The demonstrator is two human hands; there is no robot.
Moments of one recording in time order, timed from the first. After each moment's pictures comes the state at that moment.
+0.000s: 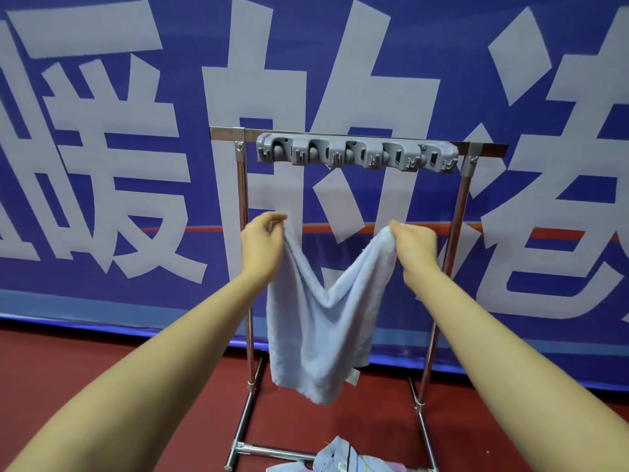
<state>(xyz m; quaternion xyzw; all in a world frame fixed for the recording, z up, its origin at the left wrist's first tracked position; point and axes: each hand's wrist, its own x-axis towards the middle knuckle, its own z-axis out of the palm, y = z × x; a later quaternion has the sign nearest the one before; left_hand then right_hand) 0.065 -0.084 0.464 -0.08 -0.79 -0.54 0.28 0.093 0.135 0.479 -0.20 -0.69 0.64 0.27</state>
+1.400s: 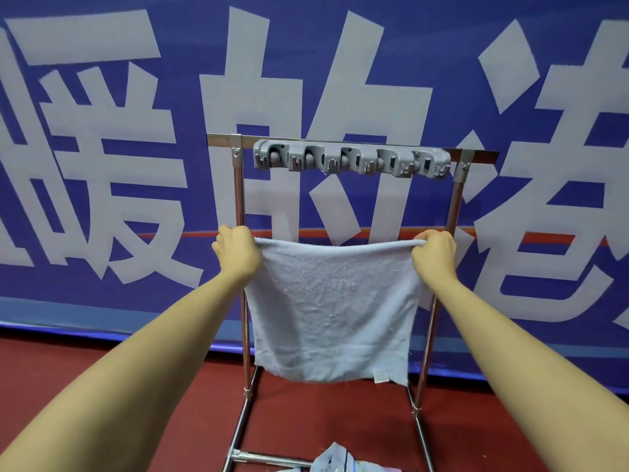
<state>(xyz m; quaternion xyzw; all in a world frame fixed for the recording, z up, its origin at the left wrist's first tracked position) 0.048 -0.106 0.468 0.08 -0.93 -0.29 0.21 0.090 0.188 0.465 -0.20 -0.87 0.32 0.31</state>
